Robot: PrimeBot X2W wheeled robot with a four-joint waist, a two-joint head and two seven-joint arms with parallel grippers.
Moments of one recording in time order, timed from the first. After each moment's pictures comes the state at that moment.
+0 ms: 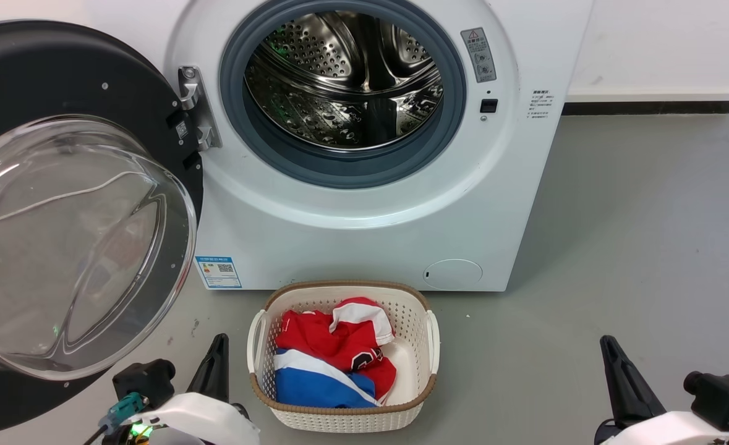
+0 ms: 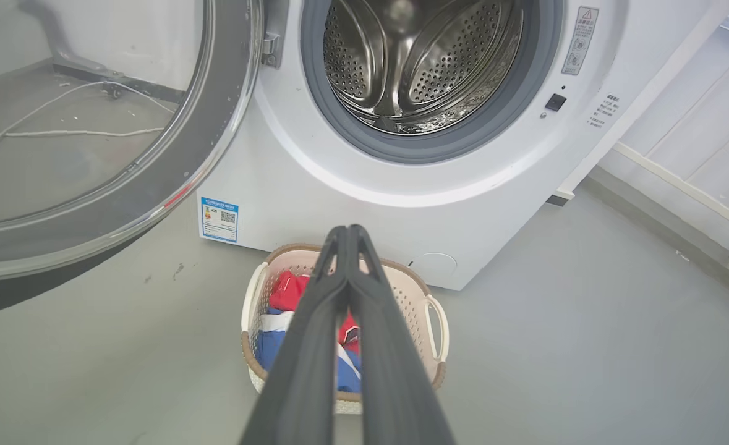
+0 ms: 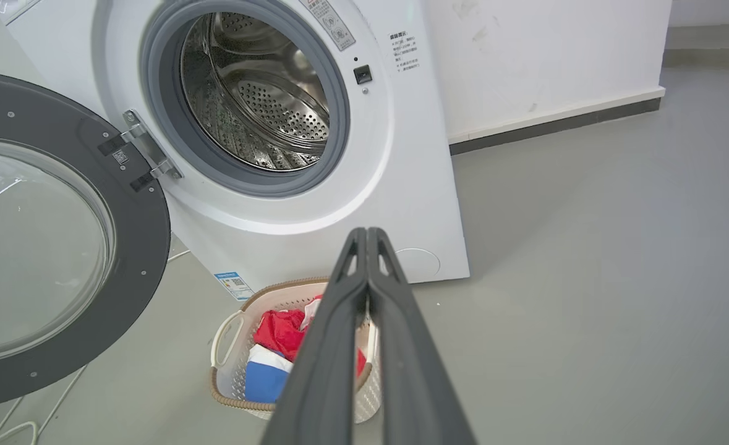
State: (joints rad) left arm -0.05 0.26 -0.31 0.25 -0.65 0.13 -0.19; right arm 0.12 -0.05 -0.03 0.06 0.35 0.13 -0.06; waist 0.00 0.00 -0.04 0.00
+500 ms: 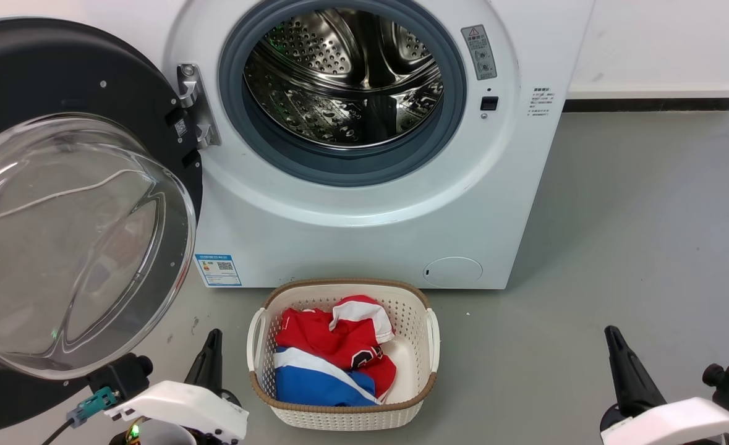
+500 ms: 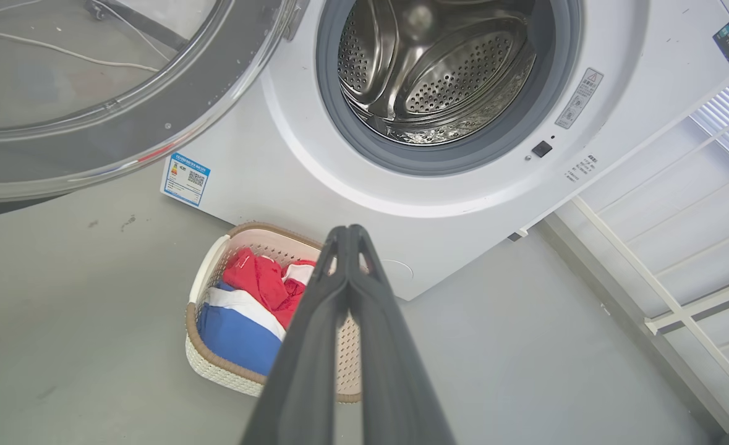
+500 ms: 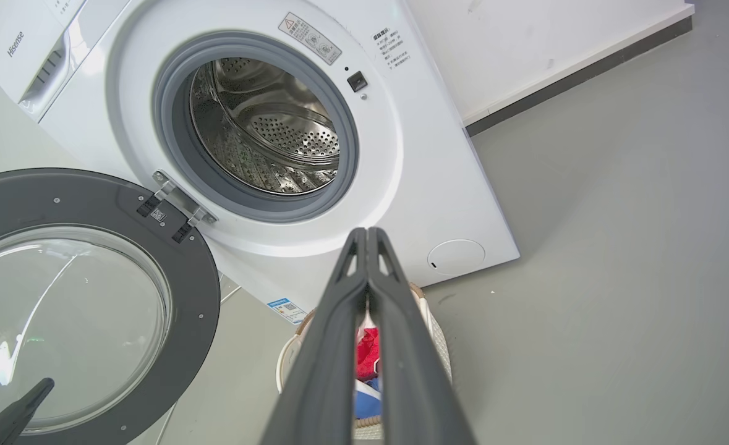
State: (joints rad) left arm -0.06 0.21 -0.23 0.26 -0.85 0.08 -0.13; right arm 0.08 -0.06 -0.03 0.10 0.61 0.13 -0.03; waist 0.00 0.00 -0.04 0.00
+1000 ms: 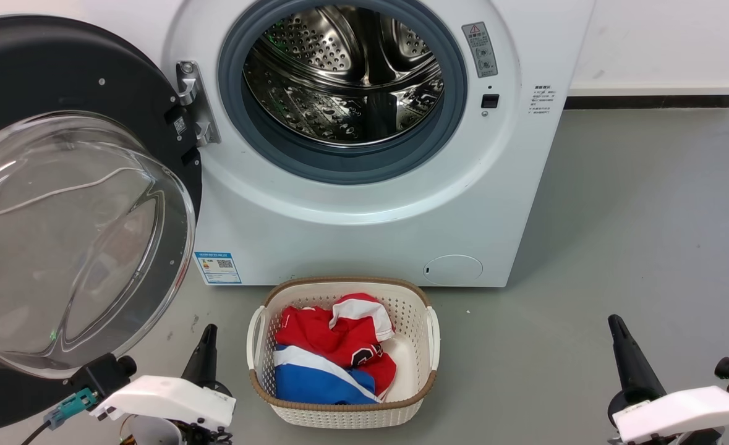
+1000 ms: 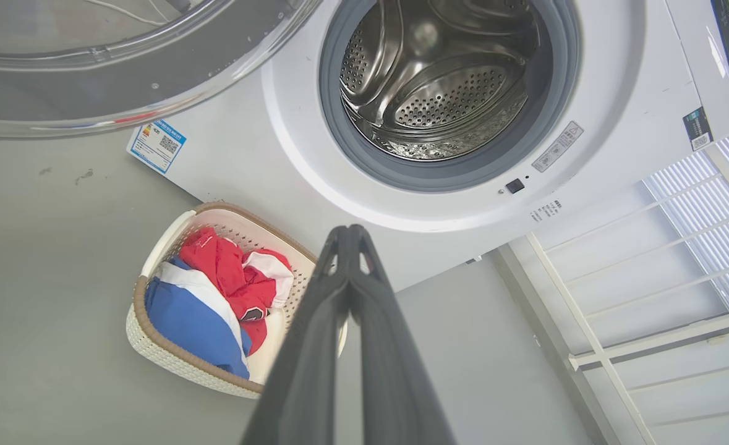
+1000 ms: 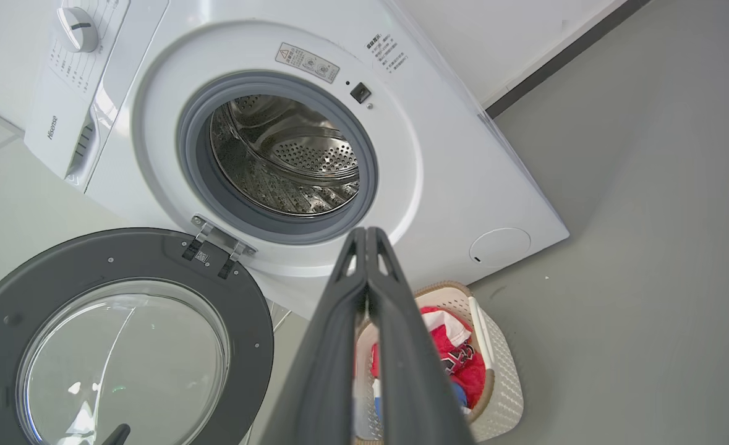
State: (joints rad) left arm -0.07 0.18 -0.16 0.25 -1.02 0.04 -0.08; right arm 0.04 -0.06 -0.04 0.13 0.84 0.13 -0.01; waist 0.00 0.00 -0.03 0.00
